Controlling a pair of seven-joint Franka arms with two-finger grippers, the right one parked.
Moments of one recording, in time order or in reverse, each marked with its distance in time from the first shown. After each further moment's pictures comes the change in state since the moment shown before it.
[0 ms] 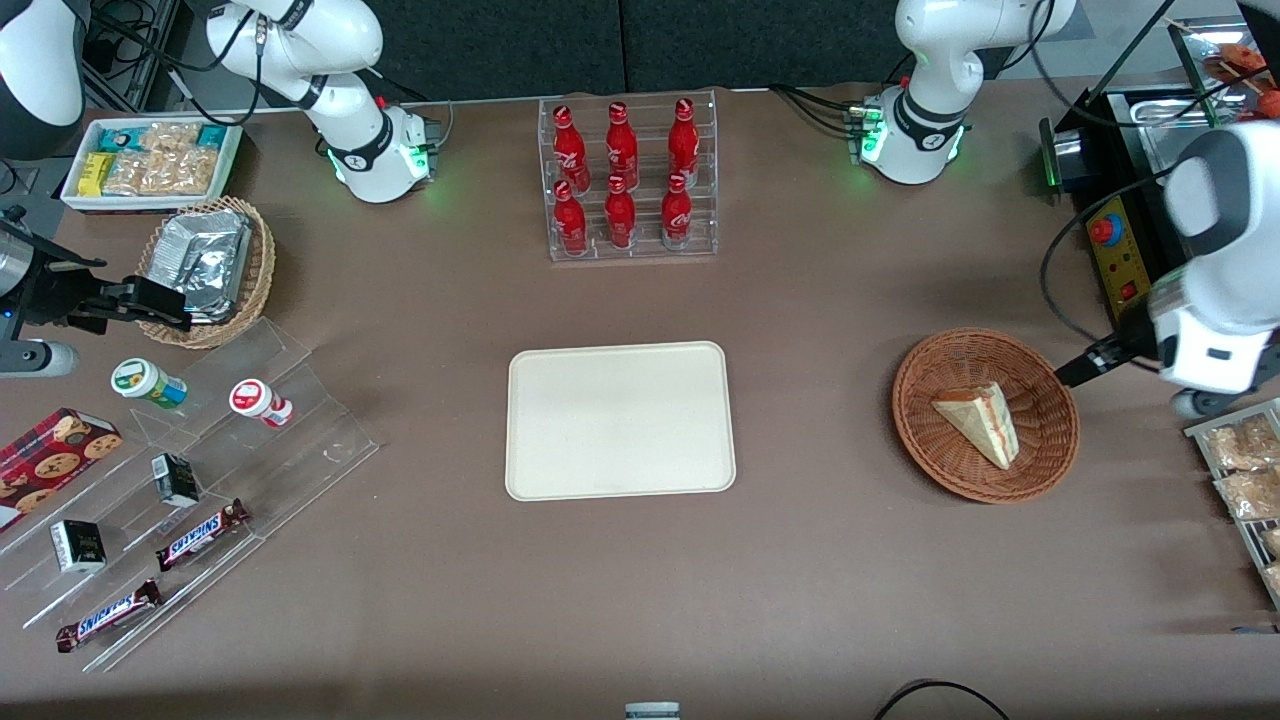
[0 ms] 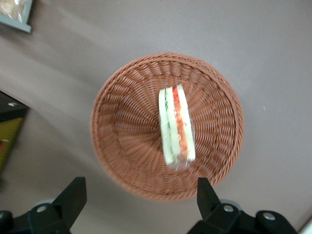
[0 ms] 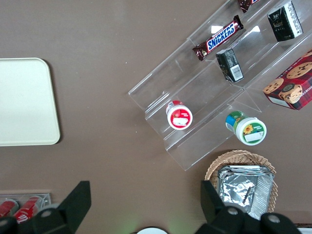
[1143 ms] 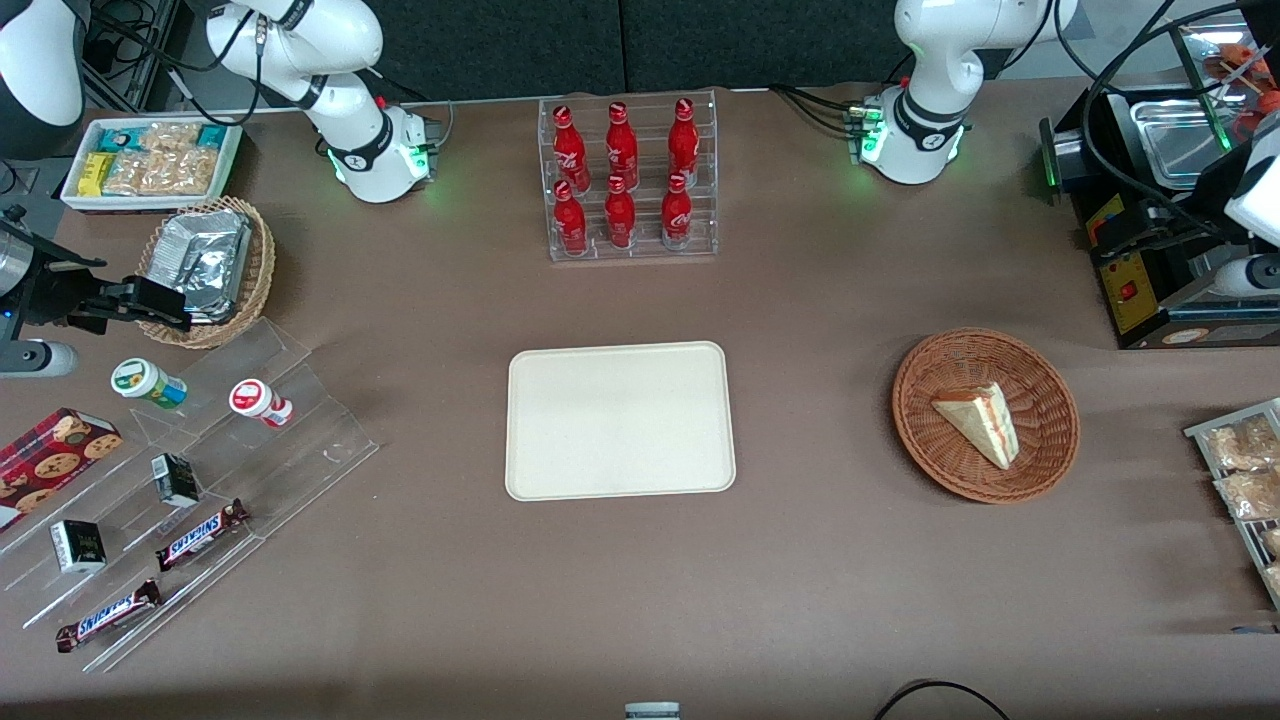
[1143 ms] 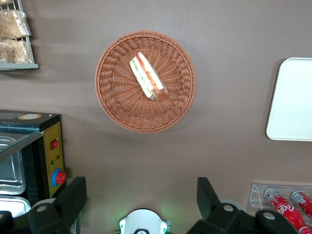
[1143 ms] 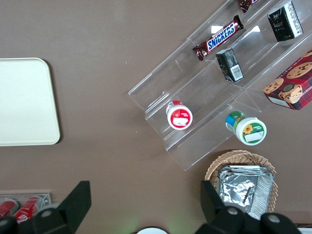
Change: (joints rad) arm -0.080 -0.058 -0.019 0.529 -0.012 -0.667 0.432
